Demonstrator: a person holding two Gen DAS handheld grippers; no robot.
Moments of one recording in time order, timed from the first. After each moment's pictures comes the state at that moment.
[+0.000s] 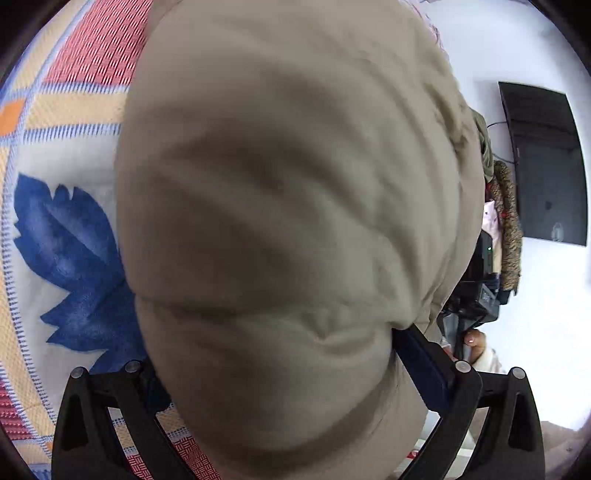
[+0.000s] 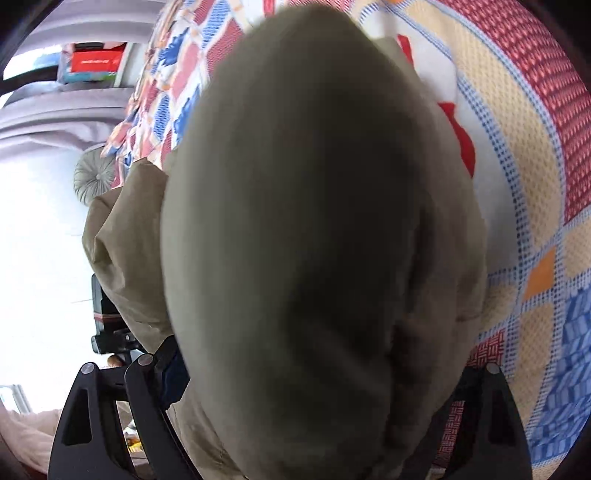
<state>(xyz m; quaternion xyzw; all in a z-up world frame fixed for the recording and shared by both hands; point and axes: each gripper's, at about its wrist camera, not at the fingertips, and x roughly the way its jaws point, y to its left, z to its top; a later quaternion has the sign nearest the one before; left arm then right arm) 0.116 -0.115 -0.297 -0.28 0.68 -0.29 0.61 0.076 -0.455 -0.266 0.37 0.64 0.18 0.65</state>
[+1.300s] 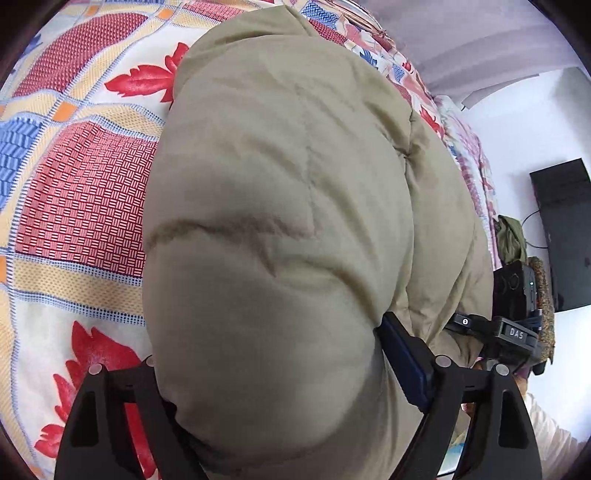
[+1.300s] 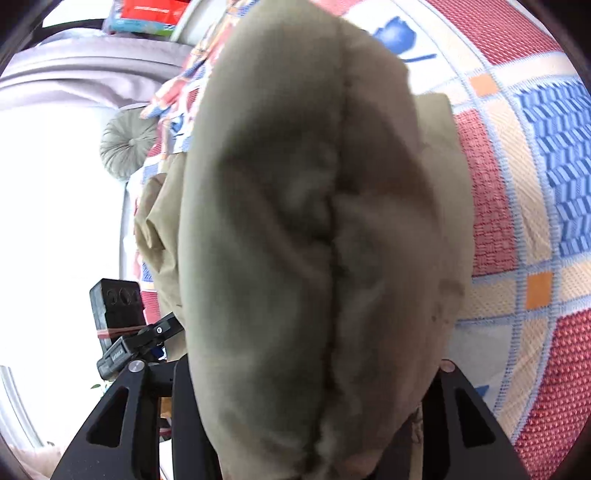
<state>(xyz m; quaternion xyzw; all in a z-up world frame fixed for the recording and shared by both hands) 0.173 0.127 -0.258 -0.27 0.59 -0.14 0.75 0.208 -0.174 -0.262 0.33 0.61 0.25 0.68</state>
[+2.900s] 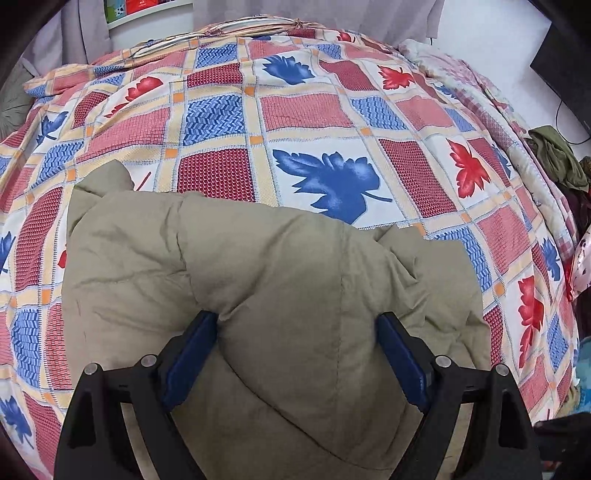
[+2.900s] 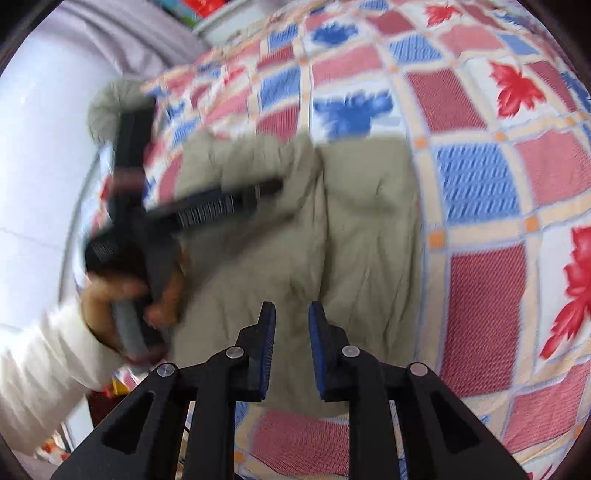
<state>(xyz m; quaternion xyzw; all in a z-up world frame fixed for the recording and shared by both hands) 0.219 -0.001 -0.207 -0.02 0.55 -0.12 0.82 0.106 -0.193 -0.171 0.16 0.60 0.18 0.77</state>
